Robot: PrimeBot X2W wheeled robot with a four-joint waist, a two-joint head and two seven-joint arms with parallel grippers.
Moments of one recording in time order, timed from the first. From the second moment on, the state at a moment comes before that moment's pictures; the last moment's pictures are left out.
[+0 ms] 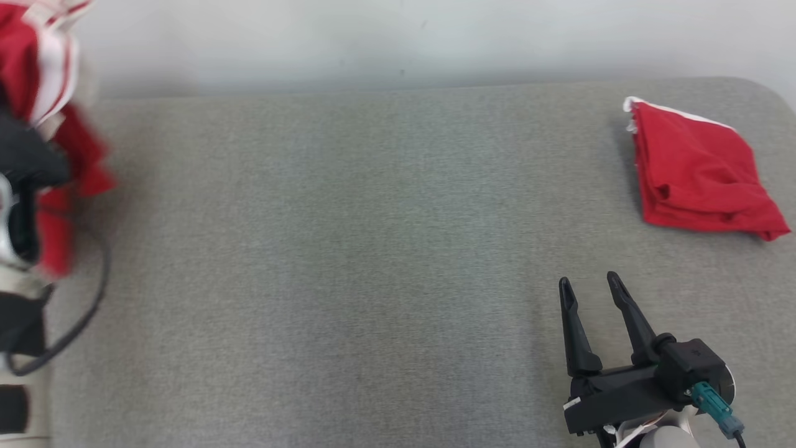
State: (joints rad) left arm -0.90 0.33 0.11 0.63 -0.32 -0.11 -0.02; right arm -0.14 -0.05 0.07 0.21 0.14 0.13 -0.26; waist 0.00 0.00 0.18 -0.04
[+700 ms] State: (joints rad) left arm -0.70 0.07 -0.17 0.04 -0.42 -0.11 0.24; right arm -0.10 -0.05 0.05 0.23 0.18 0.13 -0.26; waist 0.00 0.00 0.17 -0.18
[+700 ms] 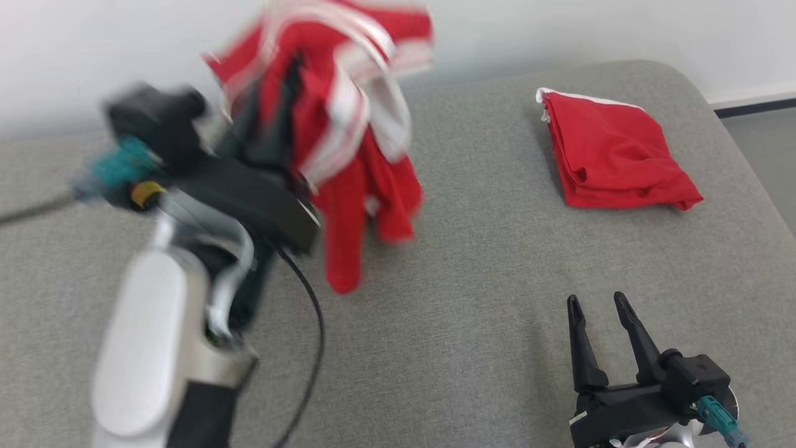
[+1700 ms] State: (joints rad) left arm -0.36 0.06 -0.43 0.34 -0.51 -0.09 -0.11; right arm -0.07 -0.05 0.05 0.26 0.16 0.13 -0.26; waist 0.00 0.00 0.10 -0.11
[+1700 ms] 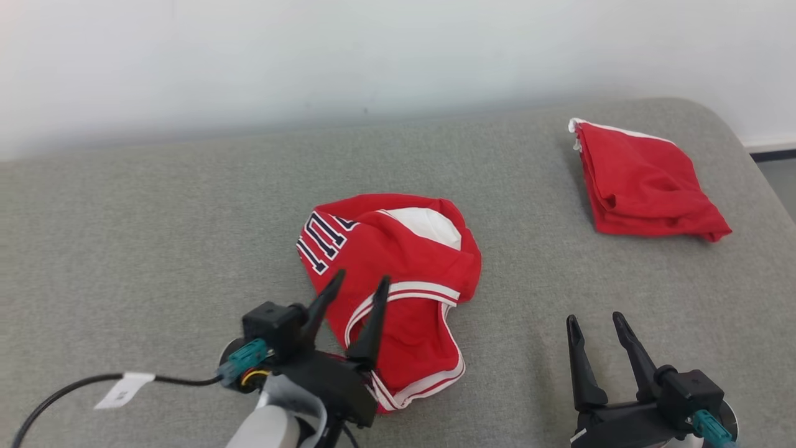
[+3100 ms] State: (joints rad) left arm 0.13 0.08 0.07 0.11 -0.15 -0.08 -0.26; right arm 0.05 -0.05 -0.02 0.20 0.15 0.13 -0.26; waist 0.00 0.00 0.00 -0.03
